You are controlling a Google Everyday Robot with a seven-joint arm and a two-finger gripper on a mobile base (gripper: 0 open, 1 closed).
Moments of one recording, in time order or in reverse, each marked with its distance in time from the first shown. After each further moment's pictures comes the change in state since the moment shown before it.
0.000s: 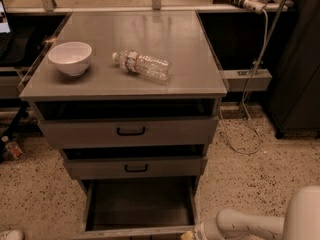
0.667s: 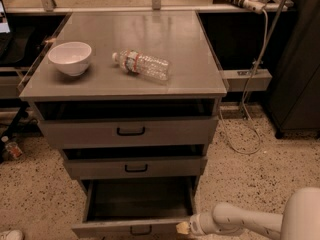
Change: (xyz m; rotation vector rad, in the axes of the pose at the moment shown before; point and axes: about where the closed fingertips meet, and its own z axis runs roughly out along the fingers) arm -0.038 0.001 0.009 -0.017 -0.066 -0.027
